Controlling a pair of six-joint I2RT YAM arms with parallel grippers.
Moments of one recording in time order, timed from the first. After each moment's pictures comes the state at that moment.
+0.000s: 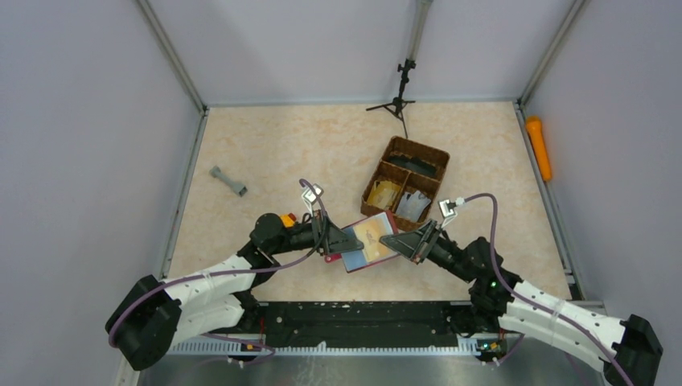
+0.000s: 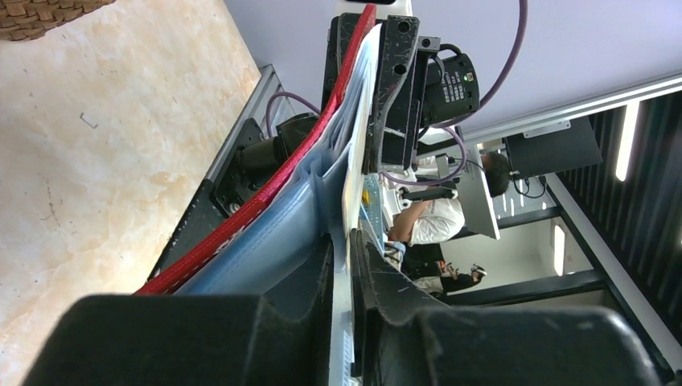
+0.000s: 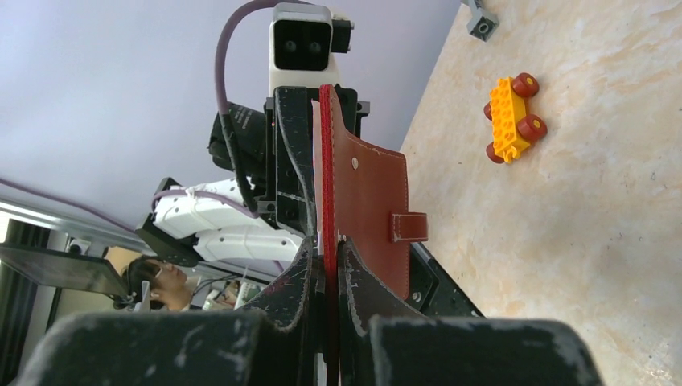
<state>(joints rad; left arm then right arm) -0.73 1.01 0.29 0.82 0.67 -1.29 0.94 0.50 0.16 0.47 -0.06 1.18</state>
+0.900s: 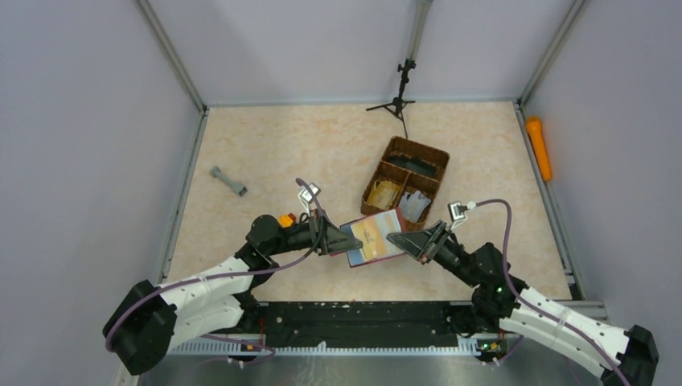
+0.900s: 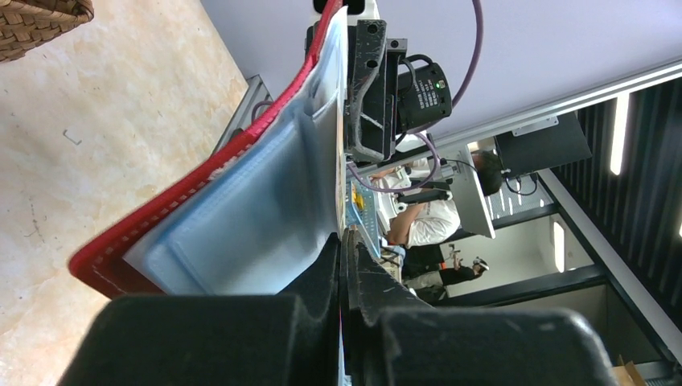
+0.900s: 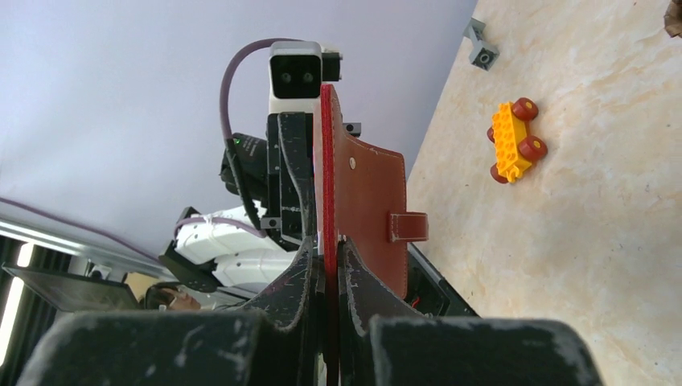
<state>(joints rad) -0.73 0.97 0.29 0.84 0.66 -1.29 0.94 0.39 0.12 0.43 0.02 1.22</state>
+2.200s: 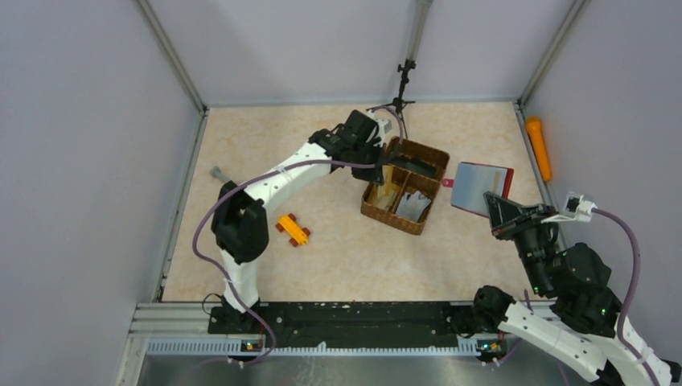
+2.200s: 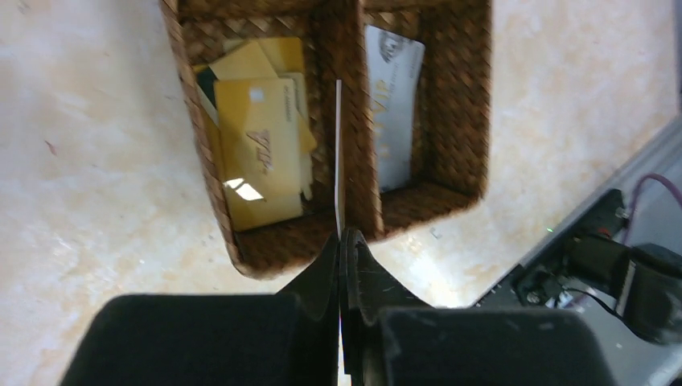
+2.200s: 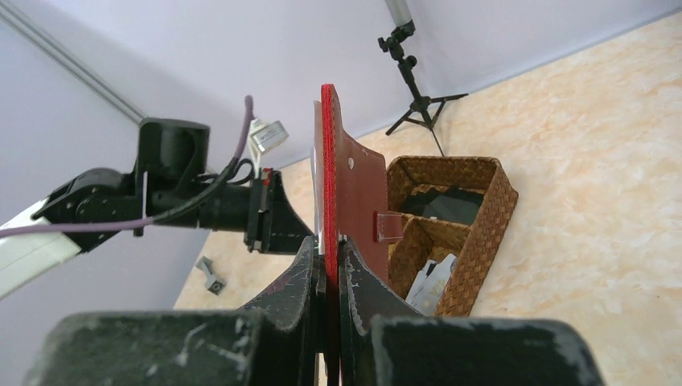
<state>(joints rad) -0.71 1.86 1.65 -0.63 0.29 -0.40 0.94 0.17 0.78 -0.46 0.76 0.51</state>
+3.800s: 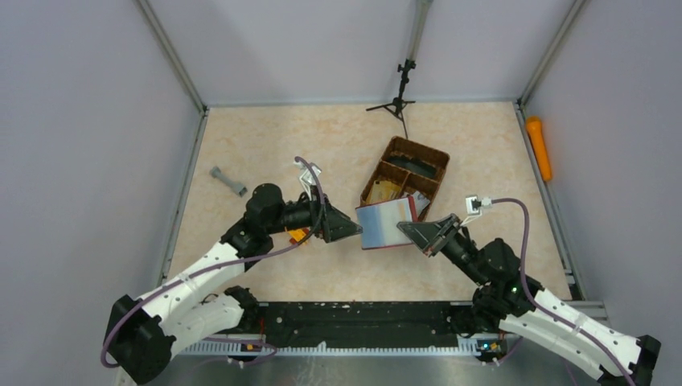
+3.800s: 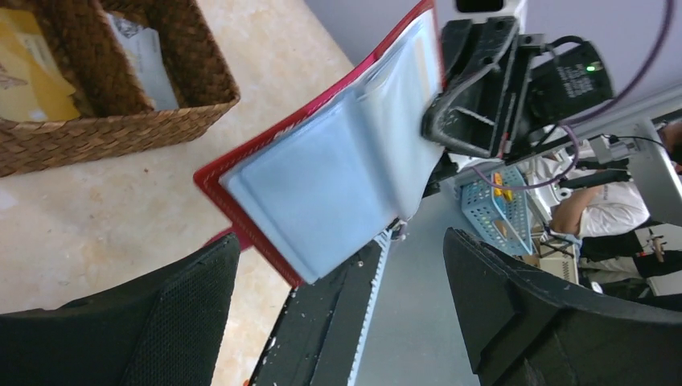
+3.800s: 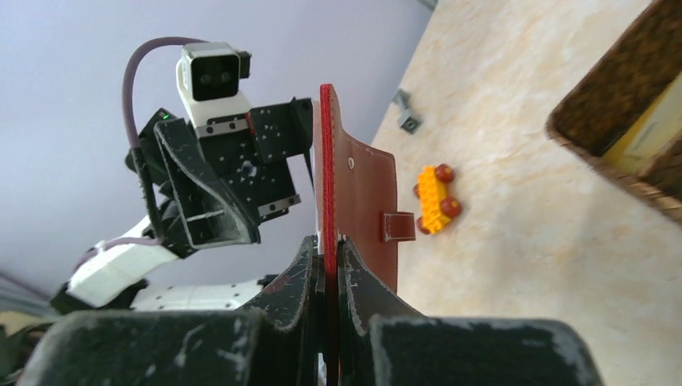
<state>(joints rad) -0.63 0.95 0.61 0.18 0.67 -0.72 0.94 0.30 0.29 0.12 0.19 0.95</state>
